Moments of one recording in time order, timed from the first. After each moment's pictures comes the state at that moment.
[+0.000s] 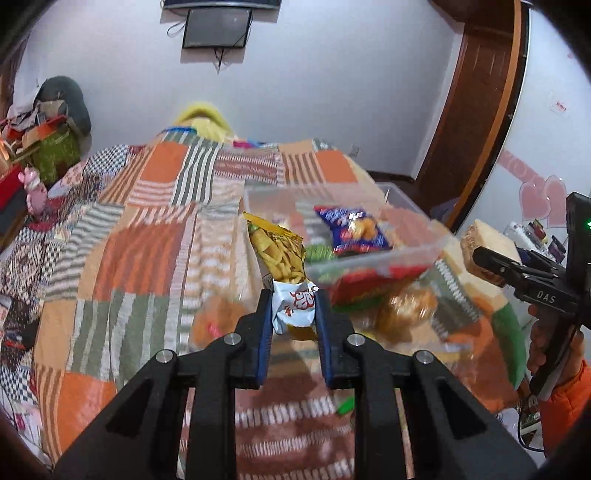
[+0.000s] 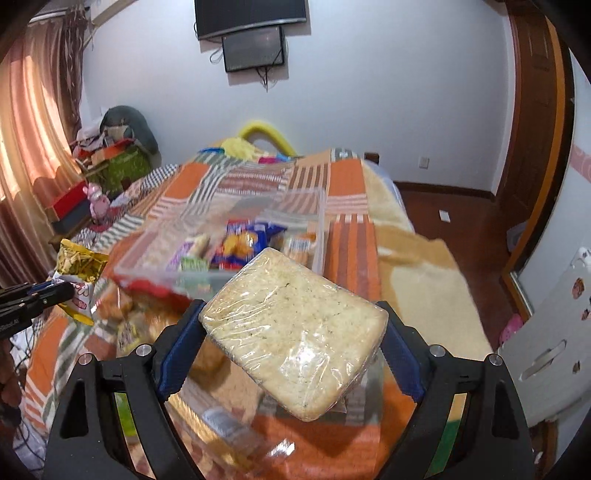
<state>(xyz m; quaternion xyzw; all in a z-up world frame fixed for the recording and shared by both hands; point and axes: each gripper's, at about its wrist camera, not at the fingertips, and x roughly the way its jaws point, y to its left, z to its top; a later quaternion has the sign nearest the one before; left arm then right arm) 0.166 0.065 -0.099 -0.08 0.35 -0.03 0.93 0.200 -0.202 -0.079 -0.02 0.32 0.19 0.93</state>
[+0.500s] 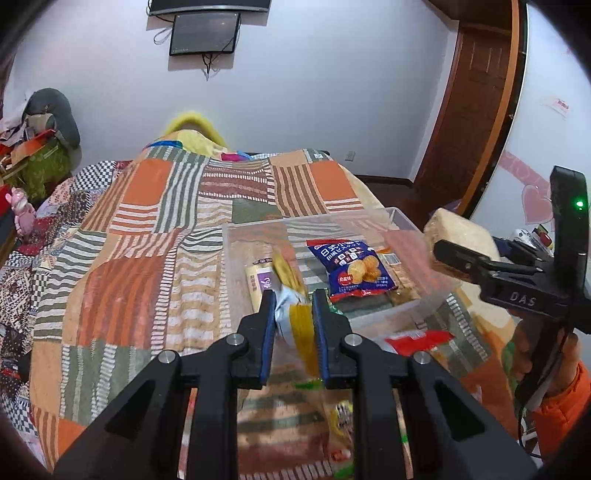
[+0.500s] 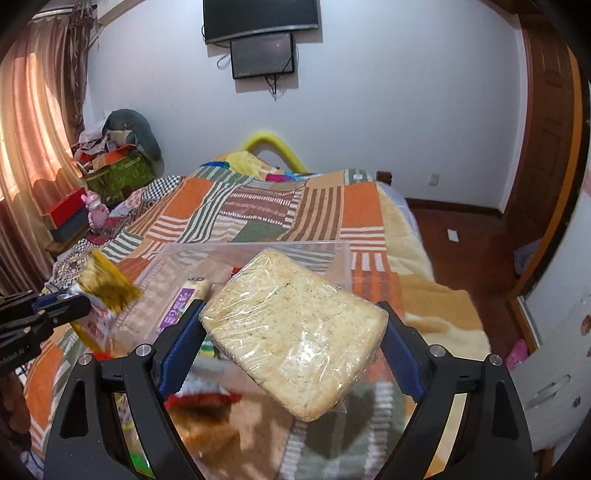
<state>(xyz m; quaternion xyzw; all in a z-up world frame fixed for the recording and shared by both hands) 0.238 0.058 -0.098 -0.07 0.35 -0.04 0.93 0.252 -0.164 -0.073 -0.03 0.31 0.20 0.93</state>
